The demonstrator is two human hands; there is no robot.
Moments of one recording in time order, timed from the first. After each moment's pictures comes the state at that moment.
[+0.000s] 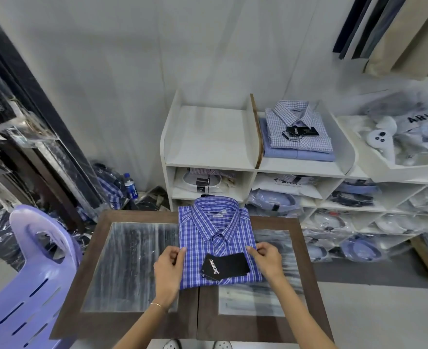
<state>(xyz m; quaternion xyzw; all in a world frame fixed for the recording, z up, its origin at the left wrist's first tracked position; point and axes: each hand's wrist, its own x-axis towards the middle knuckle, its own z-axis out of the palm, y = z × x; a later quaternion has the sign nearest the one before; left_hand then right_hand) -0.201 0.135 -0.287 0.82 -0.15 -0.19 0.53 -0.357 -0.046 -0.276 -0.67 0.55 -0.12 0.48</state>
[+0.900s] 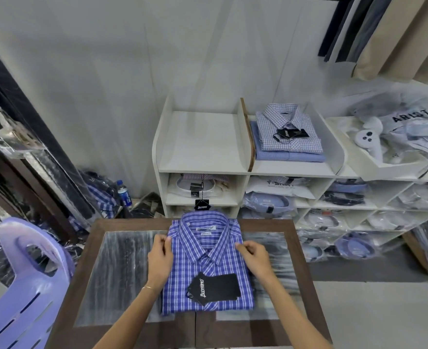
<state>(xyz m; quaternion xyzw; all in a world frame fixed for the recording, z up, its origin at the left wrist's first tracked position) -0.159 0.116 -0.294 0.82 -0.19 -0.20 0.50 -0.342 -0.042 -0.276 -0.67 0.49 -0.13 0.54</state>
